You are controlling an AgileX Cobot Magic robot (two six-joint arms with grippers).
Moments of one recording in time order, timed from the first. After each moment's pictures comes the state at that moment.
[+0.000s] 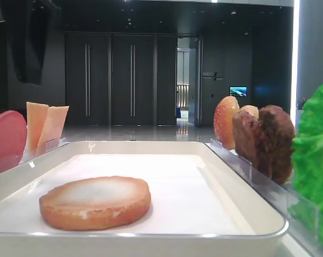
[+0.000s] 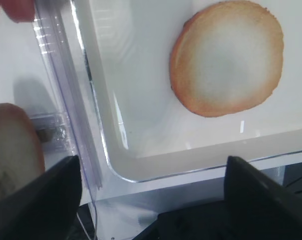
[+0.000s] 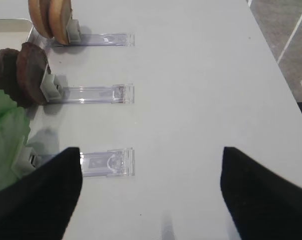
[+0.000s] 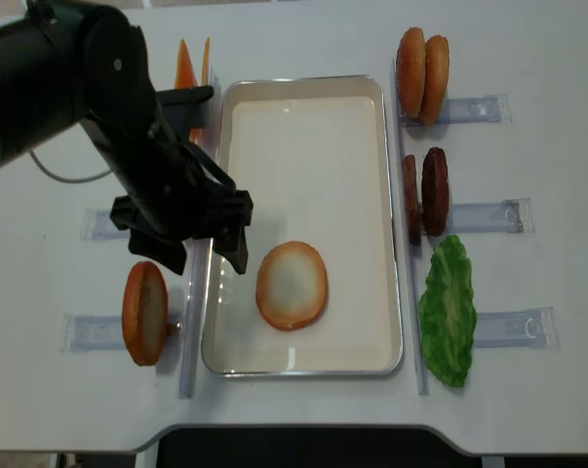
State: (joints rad) left arm -0.52 1.57 -1.08 -0.14 1.09 -0.38; right arm 0.00 -0.01 -0.50 0.02 1.13 -0.04
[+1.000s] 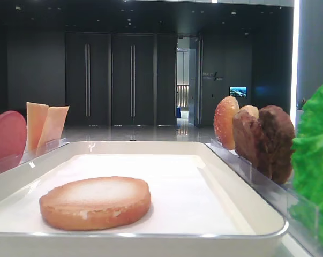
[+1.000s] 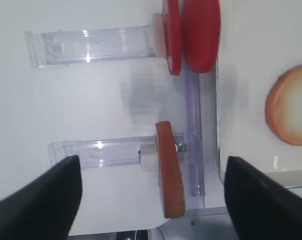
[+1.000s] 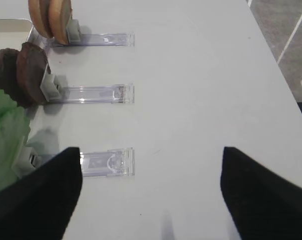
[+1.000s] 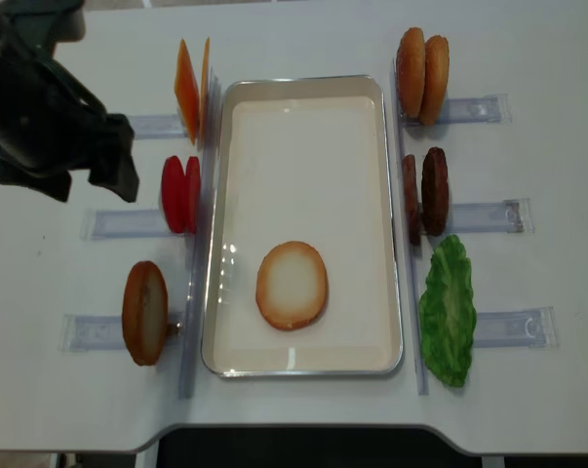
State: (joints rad) left arm -0.23 1.36 -1.15 0.02 1.22 -0.19; right arm 0.00 -0.01 -0.50 0.02 1.13 -0.04
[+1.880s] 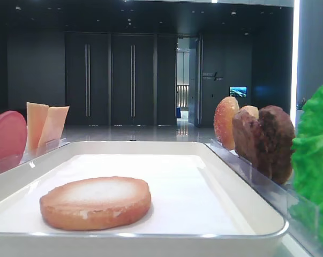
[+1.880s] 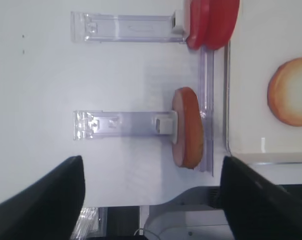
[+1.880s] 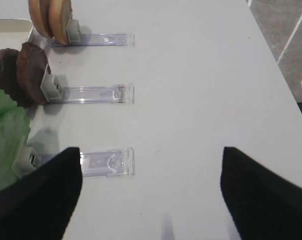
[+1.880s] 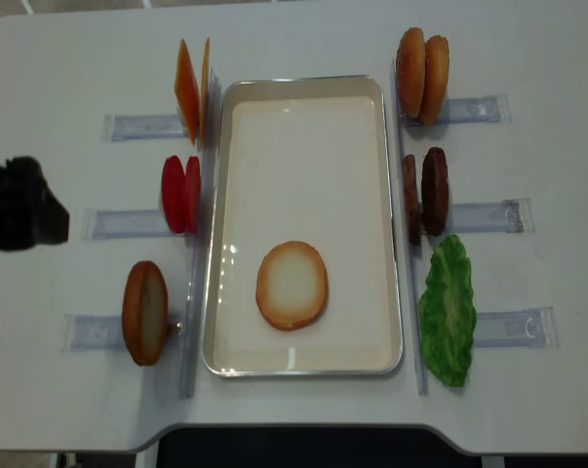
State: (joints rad) left arm -0.11 0.97 -0.96 -0.01 1.24 -0.14; right arm 0.00 -0.01 -0.50 0.02 1.13 -0.04
